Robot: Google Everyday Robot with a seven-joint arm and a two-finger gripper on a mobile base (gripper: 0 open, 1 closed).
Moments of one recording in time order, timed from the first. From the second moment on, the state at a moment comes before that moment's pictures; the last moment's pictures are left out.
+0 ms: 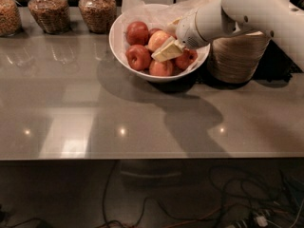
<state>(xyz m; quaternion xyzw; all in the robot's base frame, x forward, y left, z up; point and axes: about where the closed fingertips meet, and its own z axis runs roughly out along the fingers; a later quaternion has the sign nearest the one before) 0.690 -0.053 0.918 -0.57 0.69 0.07 0.45</state>
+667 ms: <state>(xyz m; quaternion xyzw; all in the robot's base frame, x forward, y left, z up) 0.690 -0.052 0.921 -0.57 0.69 0.08 0.44</state>
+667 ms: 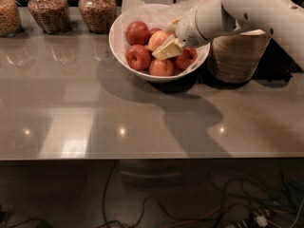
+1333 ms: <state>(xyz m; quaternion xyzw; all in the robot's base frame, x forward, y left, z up) 0.679 -0.054 0.936 -0.57 0.67 0.09 0.46</state>
